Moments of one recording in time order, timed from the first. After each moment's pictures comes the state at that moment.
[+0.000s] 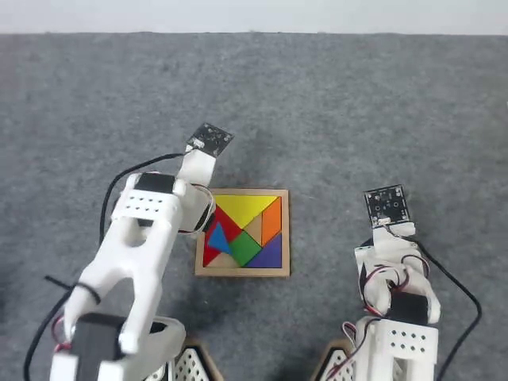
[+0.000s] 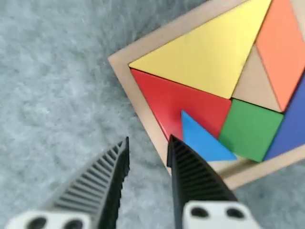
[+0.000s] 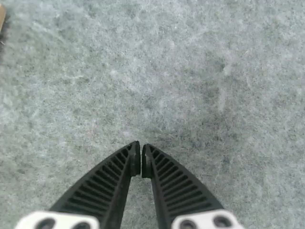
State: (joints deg) left arm 1.8 -15.6 43.9 65.5 -15.0; right arm 5.5 -84.8 88.3 56.4 20.1
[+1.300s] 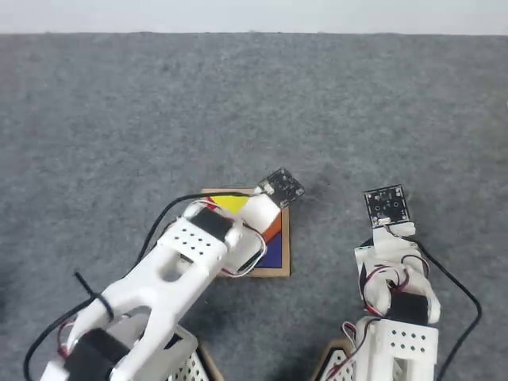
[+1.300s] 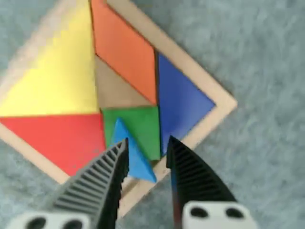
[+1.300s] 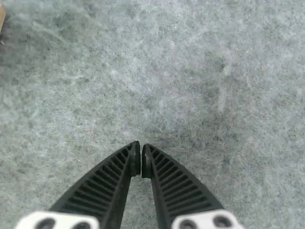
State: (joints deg) left arm 26.0 -22.9 53.8 62.0 -11.7; right arm 5.5 -84.8 88.3 56.4 20.1
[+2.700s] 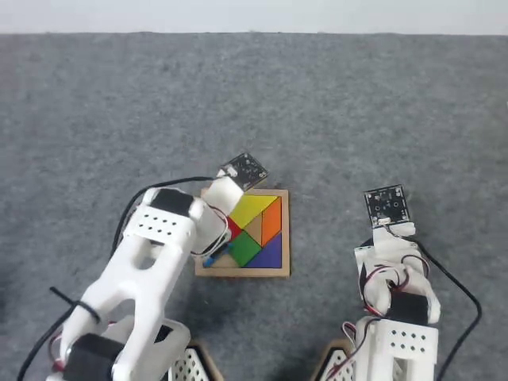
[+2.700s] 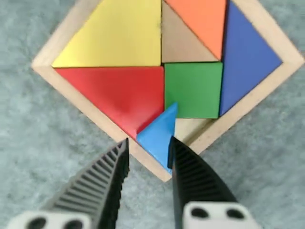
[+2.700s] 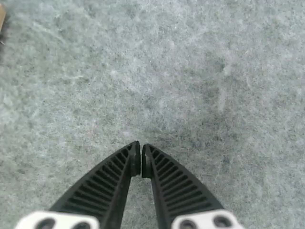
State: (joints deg) left arm 10.4 -23.7 49.3 71.0 -25.5; right arm 5.5 -84.8 88.3 56.4 20.1
